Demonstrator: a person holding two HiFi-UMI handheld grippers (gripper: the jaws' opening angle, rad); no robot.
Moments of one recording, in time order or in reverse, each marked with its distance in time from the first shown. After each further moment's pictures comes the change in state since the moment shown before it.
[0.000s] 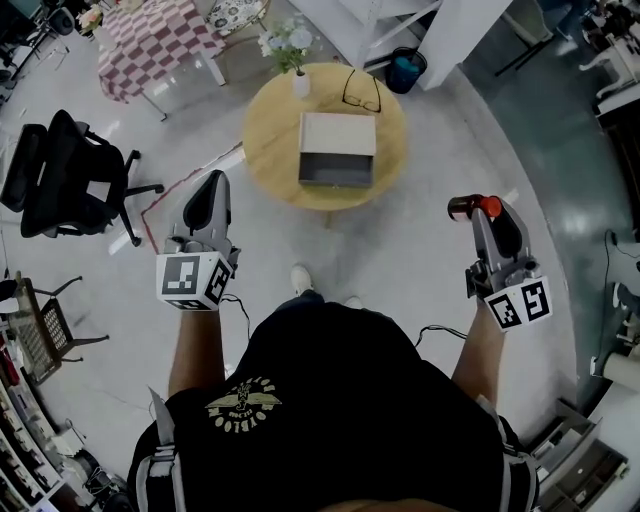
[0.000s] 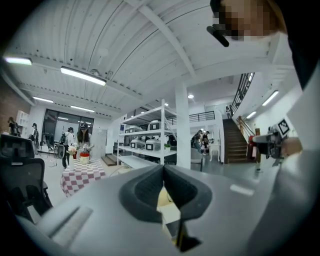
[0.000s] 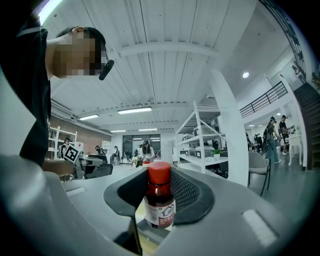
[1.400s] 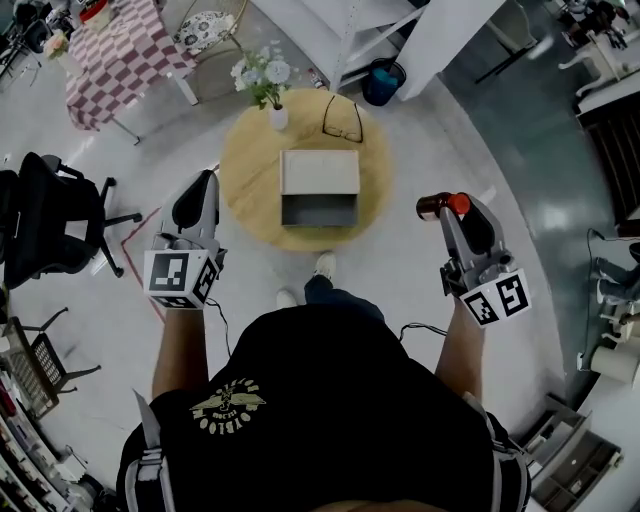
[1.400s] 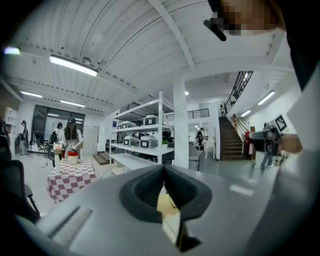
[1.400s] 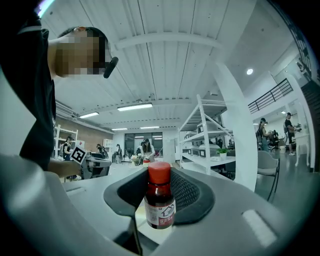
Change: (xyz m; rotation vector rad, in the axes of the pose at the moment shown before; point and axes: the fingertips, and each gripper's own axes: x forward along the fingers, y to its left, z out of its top) left arm 0.146 0.043 -0.001 0.017 0.042 -0.082; right arm 0.132 -0.039 -0.001 -0.004 0.024 0.034
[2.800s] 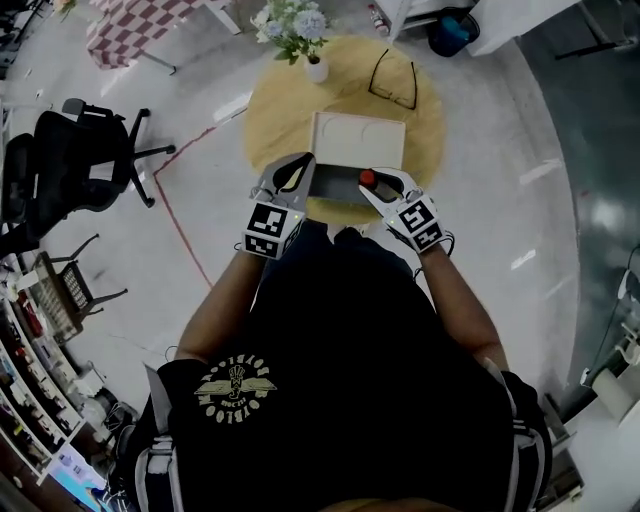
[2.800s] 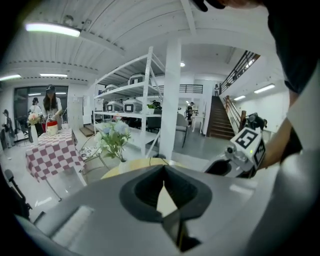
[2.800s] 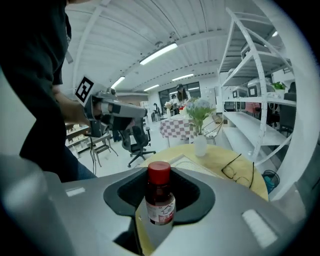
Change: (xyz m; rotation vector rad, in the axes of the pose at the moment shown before) left arm 0.140 -0.082 -0.194 -0.012 0.355 -0.153; right arm 0.173 0.058 -0.332 -0.032 0.540 0.521
